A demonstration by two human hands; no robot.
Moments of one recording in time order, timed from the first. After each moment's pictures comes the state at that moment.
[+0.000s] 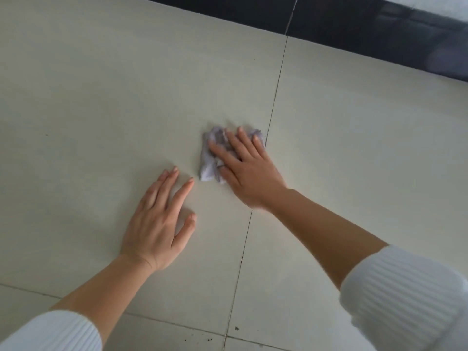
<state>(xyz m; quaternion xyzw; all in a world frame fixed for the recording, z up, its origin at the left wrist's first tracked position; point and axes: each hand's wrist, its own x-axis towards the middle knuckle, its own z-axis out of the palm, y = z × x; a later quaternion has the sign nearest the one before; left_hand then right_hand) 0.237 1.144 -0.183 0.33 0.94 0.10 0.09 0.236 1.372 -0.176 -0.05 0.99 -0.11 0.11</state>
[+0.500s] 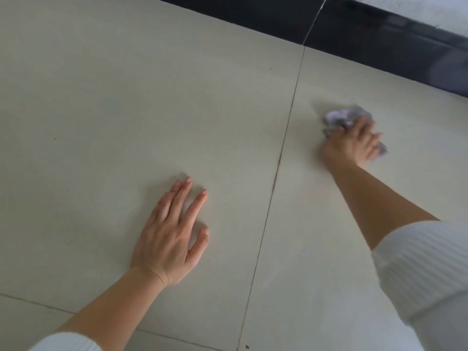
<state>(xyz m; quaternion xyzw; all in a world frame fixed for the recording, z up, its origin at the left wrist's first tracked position) 0.237 1.145 -0.181 0.32 0.94 0.09 0.10 0.200 1.488 -0.181 0.51 0.84 -0.15 0.00</state>
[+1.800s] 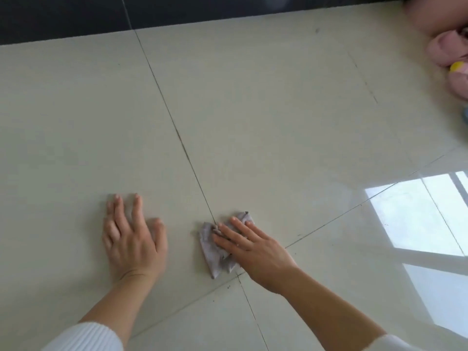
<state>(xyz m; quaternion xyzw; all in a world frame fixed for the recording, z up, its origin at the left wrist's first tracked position) 0.237 1.145 -0.182 0.32 0.93 0.12 0.11 0.456 1.263 -0.149 0.16 0.96 -0.11 0.19</state>
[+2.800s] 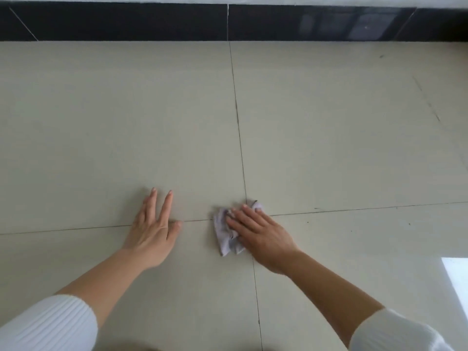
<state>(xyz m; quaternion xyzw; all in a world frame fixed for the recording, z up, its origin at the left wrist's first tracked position) 0.329 1.009 -0.154 0.31 0.92 0.03 0.24 0.517 1.218 -0.183 0.01 0.99 -0.08 0.09</state>
